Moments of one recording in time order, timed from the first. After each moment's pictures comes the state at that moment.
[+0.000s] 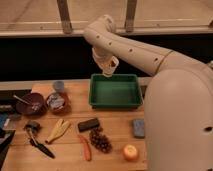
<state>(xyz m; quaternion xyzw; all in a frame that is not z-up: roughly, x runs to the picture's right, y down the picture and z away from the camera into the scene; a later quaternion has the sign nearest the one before) 0.022 -0.117 0.788 -0.15 0.12 0.54 0.82</state>
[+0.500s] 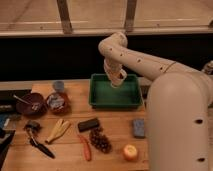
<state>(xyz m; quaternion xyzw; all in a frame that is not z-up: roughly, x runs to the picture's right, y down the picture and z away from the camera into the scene) 0.039 -0.054 0.858 -0.20 0.15 0.57 0.78</state>
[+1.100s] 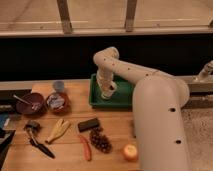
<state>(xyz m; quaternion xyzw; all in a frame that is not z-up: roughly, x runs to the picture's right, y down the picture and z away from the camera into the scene) -0.013 0.003 0.906 -0.27 0.15 0.57 0.76</state>
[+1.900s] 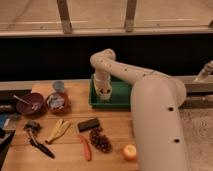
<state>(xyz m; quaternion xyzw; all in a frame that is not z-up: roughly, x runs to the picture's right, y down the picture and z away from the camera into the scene) -0.032 0.019 0.895 -0.29 0.16 0.55 0.77</state>
